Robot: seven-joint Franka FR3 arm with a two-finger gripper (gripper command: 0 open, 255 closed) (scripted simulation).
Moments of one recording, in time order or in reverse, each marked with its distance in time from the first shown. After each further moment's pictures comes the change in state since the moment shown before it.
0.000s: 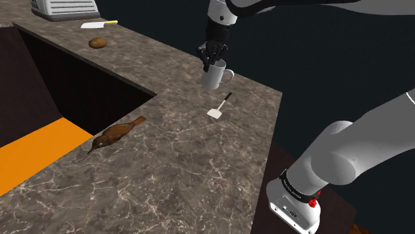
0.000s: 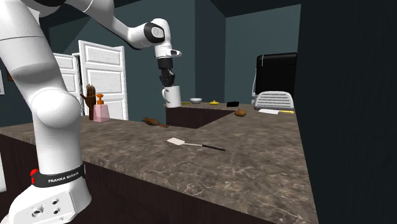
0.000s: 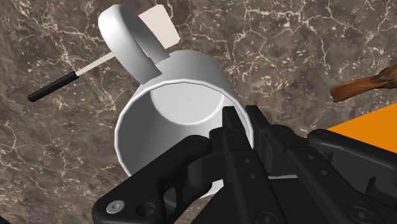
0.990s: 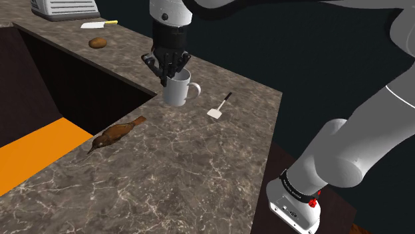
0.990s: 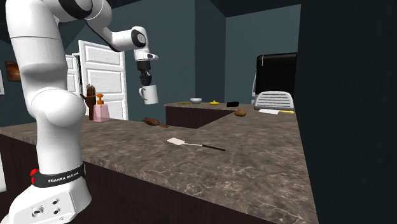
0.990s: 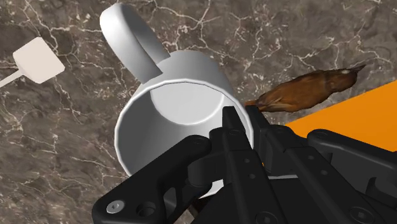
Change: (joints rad) arm 0.133 0.181 0.246 0.213 -0.035 -0.055 0.391
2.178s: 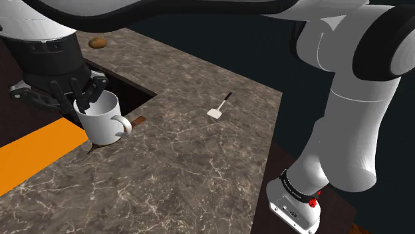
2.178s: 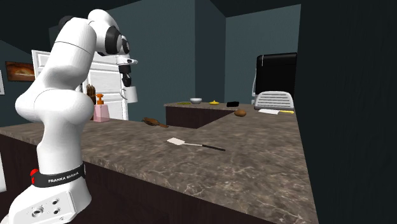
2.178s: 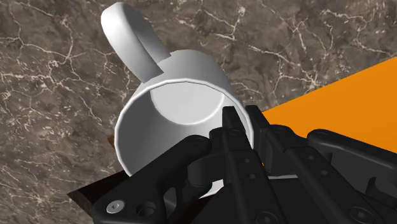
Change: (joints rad) arm 0.312 0.522 0.153 0.602 -0.280 -0.194 0.447
